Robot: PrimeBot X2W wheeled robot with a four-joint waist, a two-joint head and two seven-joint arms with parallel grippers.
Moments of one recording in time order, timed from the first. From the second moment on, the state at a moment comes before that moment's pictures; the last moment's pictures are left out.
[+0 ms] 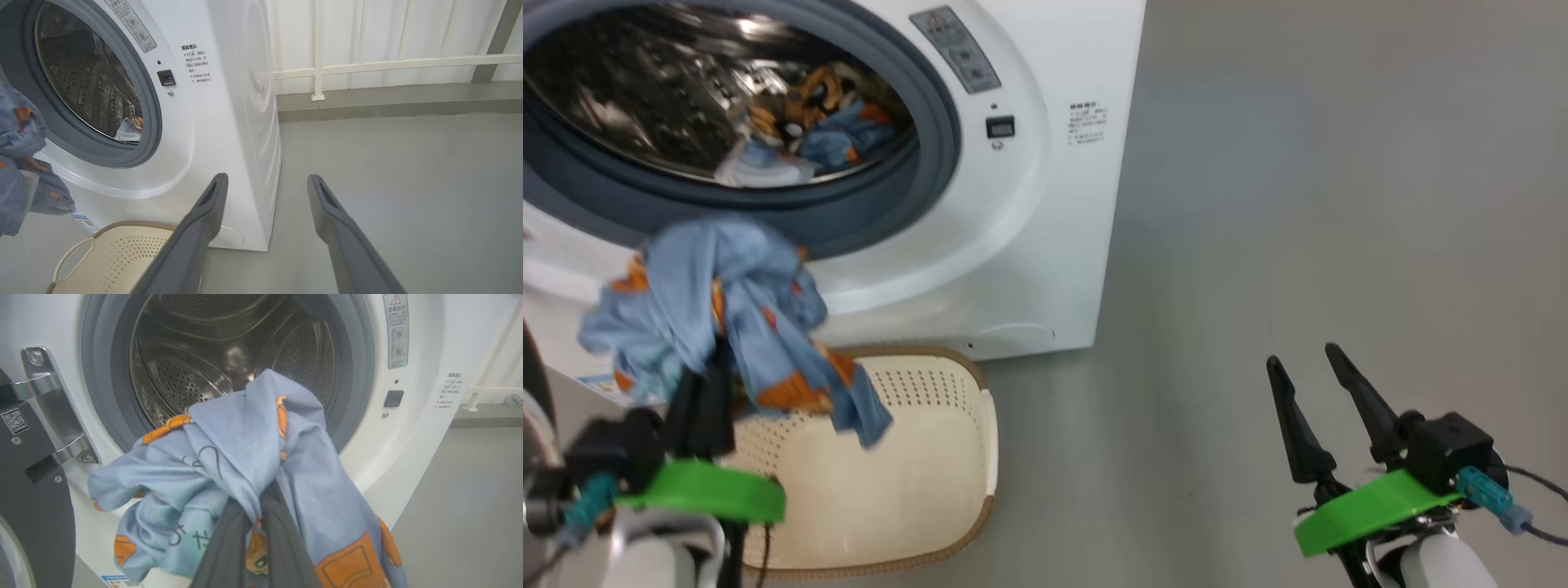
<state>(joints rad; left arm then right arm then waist) -0.22 0.09 0.05 0.22 -0.17 -0.08 -0.25 -0.14 -0.09 0.06 0.19 0.22 0.13 -0.26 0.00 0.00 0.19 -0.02</state>
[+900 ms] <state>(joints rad) -0.92 0.26 0.06 0.65 -0.14 -0.10 -0.23 -0.25 -0.07 0.09 0.17 0.25 0.13 -0.26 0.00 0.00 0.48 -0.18</state>
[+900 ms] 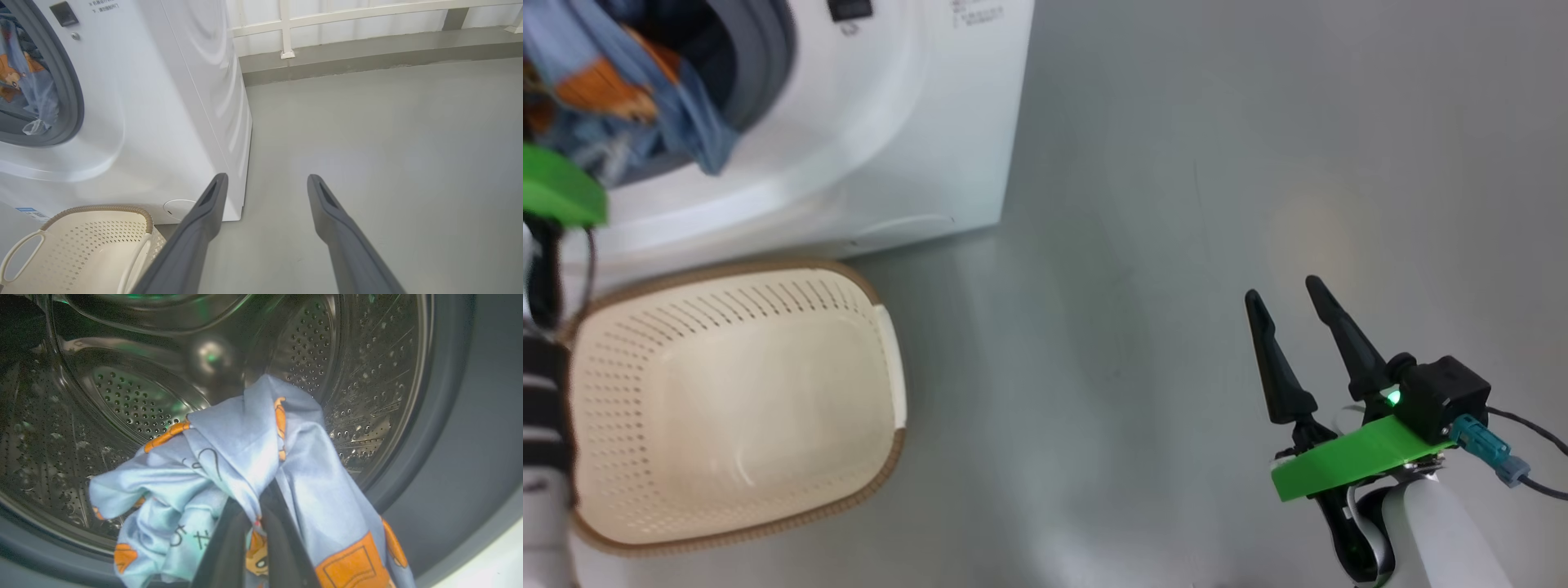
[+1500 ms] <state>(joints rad) -1.24 0.30 0.05 0.87 -0.14 -0.07 -0.23 -0.26 -0.06 0.10 0.14 0.25 0.13 -0.26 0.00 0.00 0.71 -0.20</state>
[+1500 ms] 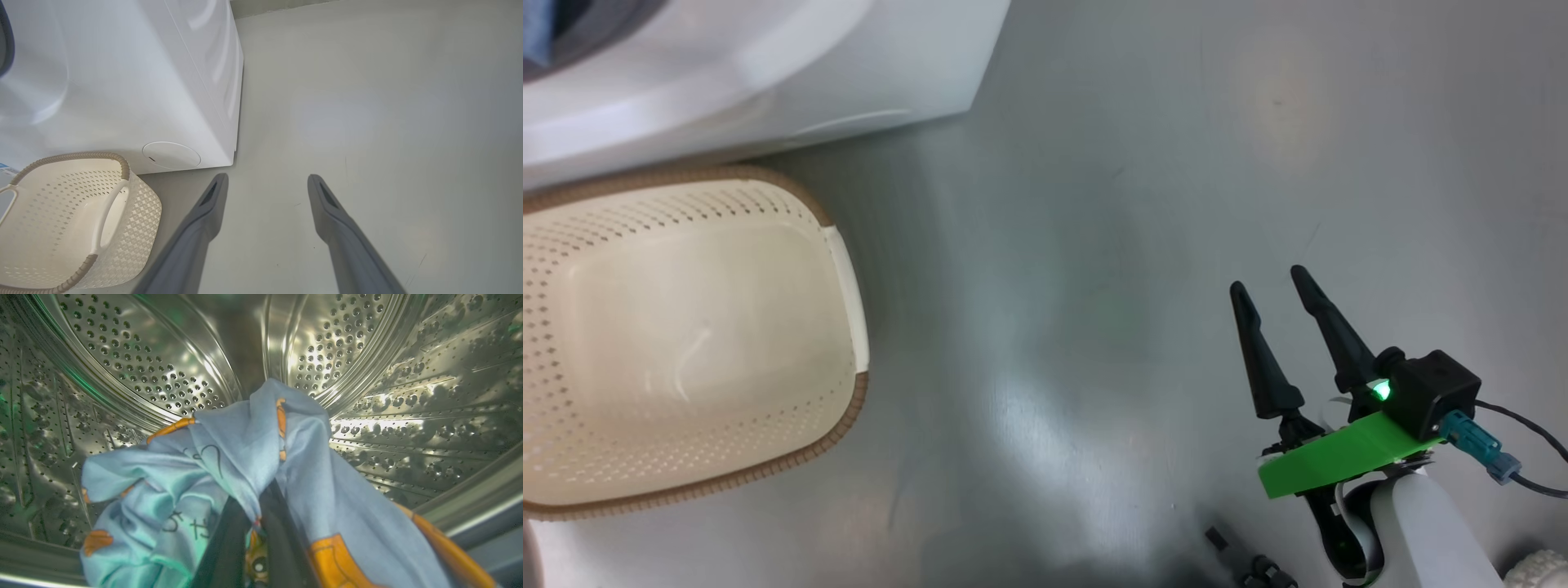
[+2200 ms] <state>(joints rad) -1.22 0.27 0.11 0.58 -0.09 0.01 -0.26 -0.26 -0.05 0.13 0.14 0.25 0.13 -0.26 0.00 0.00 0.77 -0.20</state>
